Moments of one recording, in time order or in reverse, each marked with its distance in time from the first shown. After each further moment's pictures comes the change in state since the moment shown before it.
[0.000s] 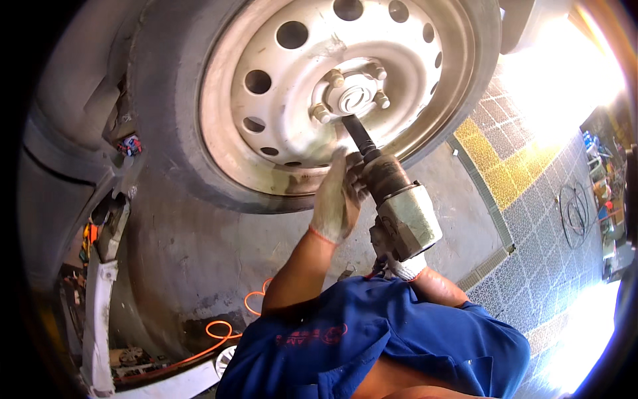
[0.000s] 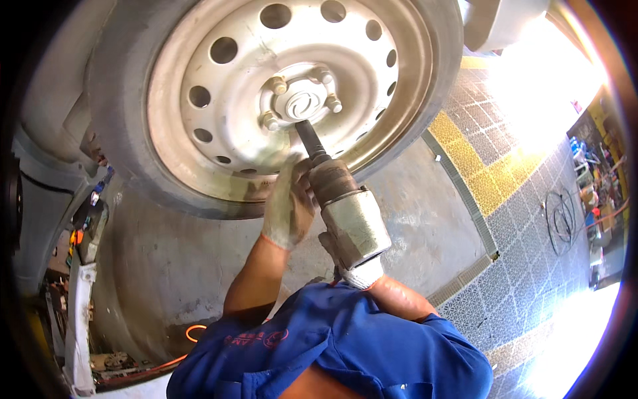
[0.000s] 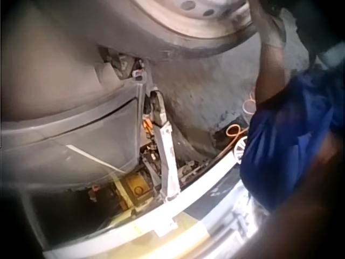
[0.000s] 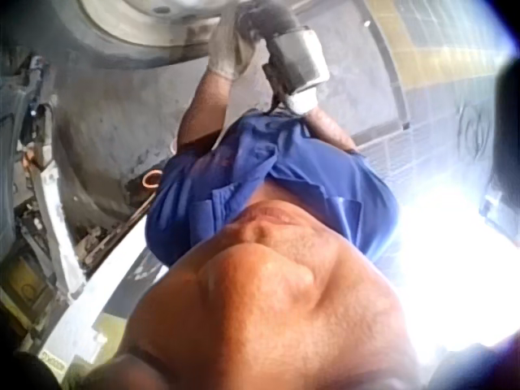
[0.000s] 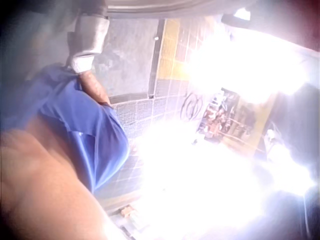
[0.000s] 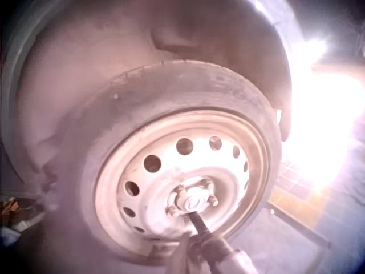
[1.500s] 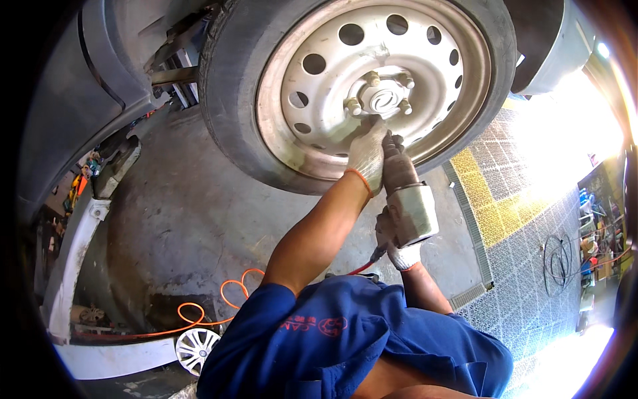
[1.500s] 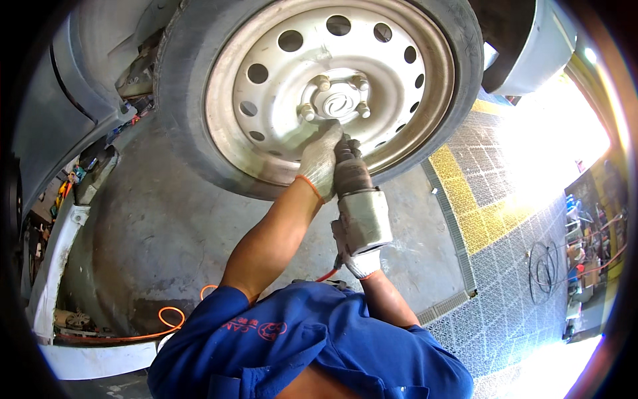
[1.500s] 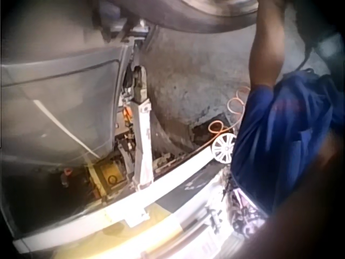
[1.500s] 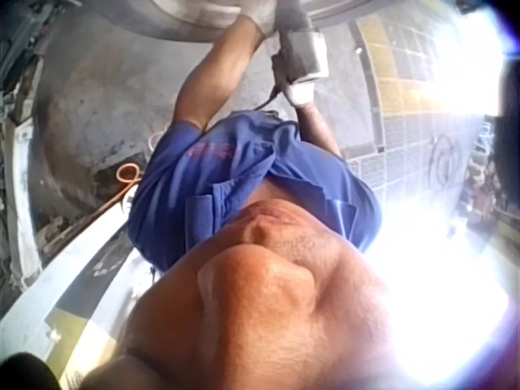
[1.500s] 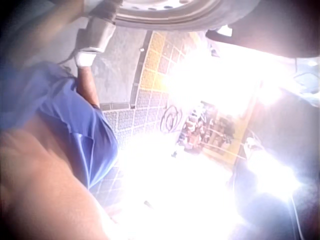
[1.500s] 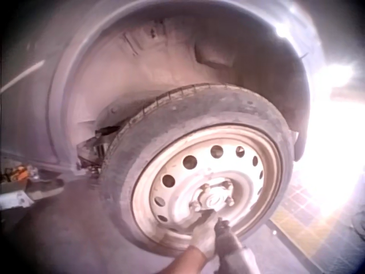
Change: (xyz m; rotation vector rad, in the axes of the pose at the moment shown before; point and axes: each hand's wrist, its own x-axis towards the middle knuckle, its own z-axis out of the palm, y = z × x) left_hand 0.046 0.010 0.043 -0.218 0.214 0.124; right_hand 0.011 0.011 -0.004 0.061 0.146 -0.171
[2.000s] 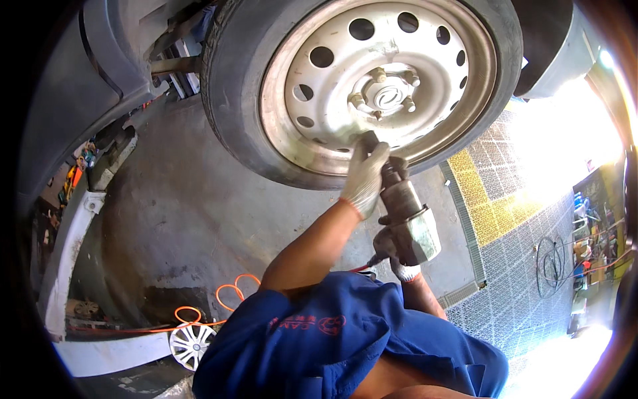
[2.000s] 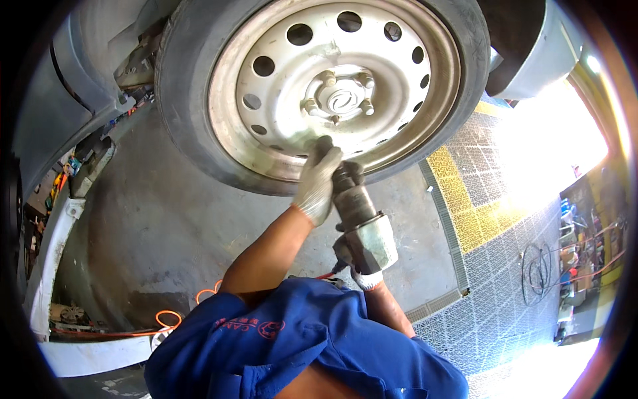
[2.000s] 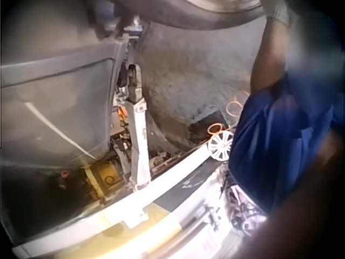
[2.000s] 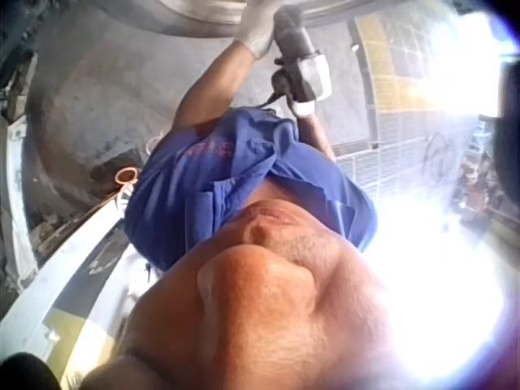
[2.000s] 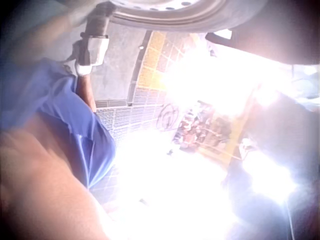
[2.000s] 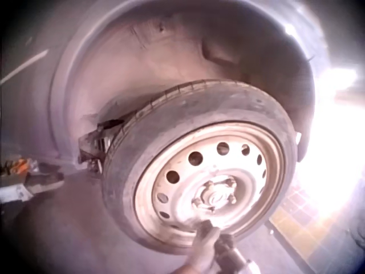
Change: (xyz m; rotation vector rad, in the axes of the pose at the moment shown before) left_hand -0.046 -0.008 -0.025 0.077 -0.162 0.049; right_hand -0.029 -0.023 -0.017 0.467 -0.055 0.226
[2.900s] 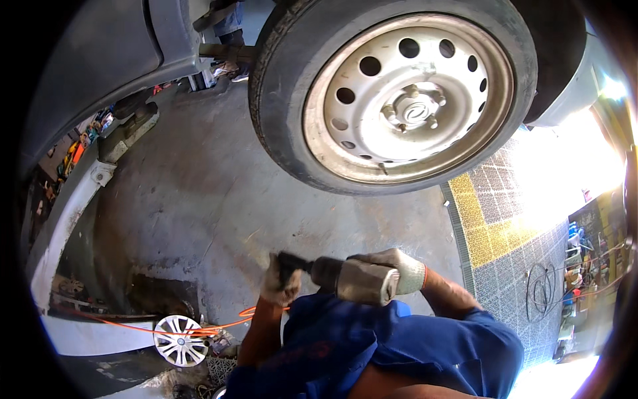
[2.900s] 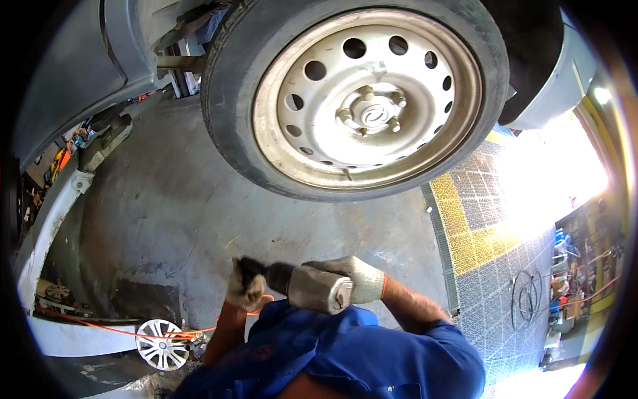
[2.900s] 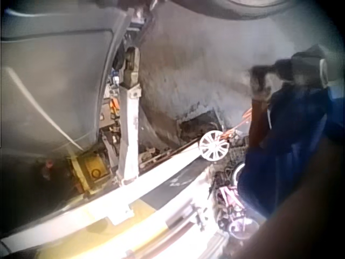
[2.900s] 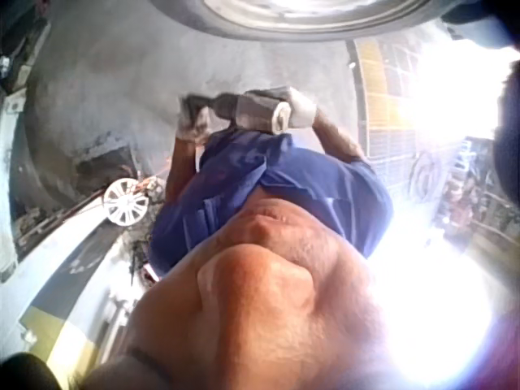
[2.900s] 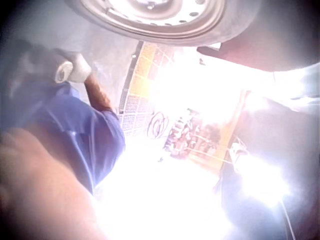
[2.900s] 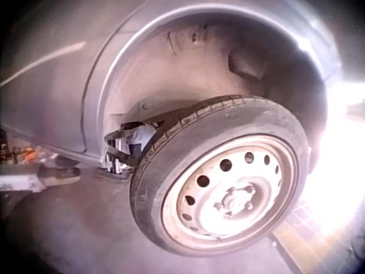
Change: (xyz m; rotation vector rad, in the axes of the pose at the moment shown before) left_hand -0.220 -0.044 -0.281 -0.339 -0.046 -0.114; right_hand 0.030 -0.075 0.023 -0.233 -0.962 -0.093
